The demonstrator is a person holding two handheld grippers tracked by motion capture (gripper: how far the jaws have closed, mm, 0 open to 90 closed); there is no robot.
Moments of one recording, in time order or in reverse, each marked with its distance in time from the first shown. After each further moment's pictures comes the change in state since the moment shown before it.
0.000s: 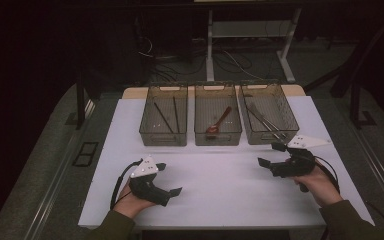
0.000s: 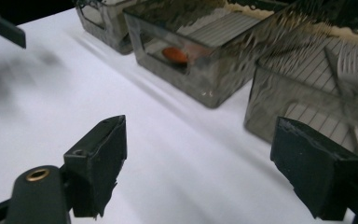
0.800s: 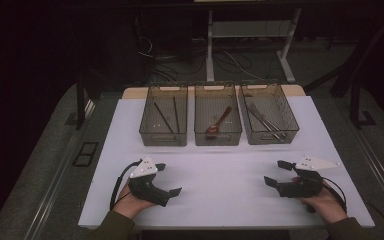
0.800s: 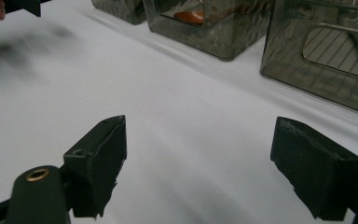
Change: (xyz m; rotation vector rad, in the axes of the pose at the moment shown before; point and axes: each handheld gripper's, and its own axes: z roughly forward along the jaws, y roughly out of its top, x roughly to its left) left arm 0.000 0.000 -0.002 0.004 -0.002 0.001; right arm 0.015 -0.047 -0.019 0.003 -0.004 0.023
